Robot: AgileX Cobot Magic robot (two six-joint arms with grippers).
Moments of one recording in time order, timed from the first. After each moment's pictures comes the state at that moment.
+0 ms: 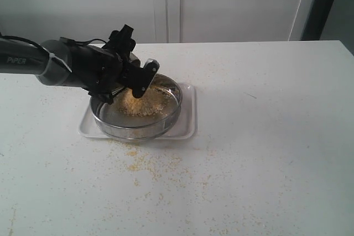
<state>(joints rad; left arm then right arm) -0.59 2.07 -1.38 1.66 0.55 0.10 0.16 0.01 0.00 0.02 0.34 0.07</state>
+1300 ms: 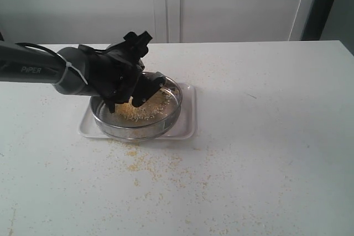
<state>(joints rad) -0.69 2.07 -1.38 1.66 0.73 0.39 0.16 0.01 0.00 0.02 0.34 0.07</state>
